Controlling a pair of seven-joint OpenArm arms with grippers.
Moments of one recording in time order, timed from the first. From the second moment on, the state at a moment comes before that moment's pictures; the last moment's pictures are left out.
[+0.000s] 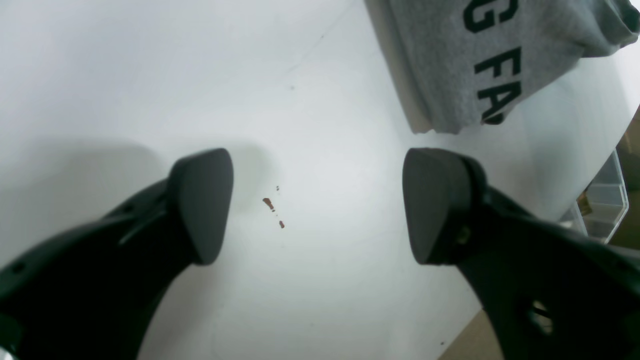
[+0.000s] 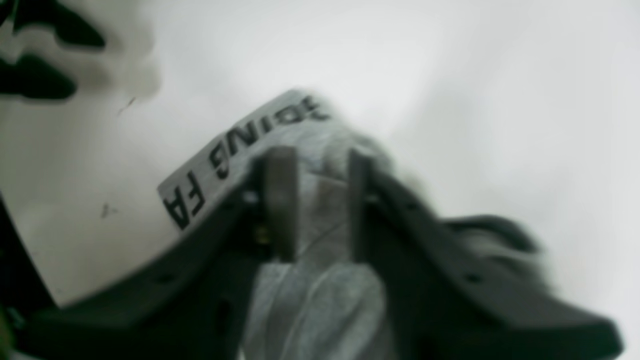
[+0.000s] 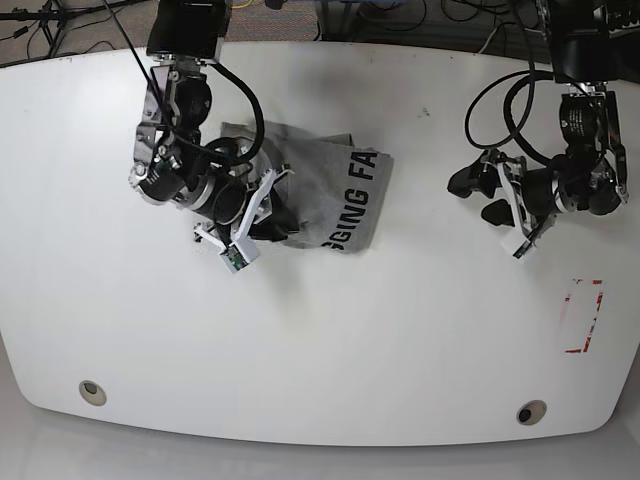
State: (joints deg) left arm -4.3 -24.0 -10.0 88.3 -53.6 -41.8 76.7; right arm 0.8 0.5 9.3 100.7 29.8 40.6 -62.5
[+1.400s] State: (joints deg) left arm -12.6 -12.7 -9.8 94.0 -51.3 -38.2 76.6; right arm -4.3 5.4 14.7 109.3 30.7 40.5 -61.6
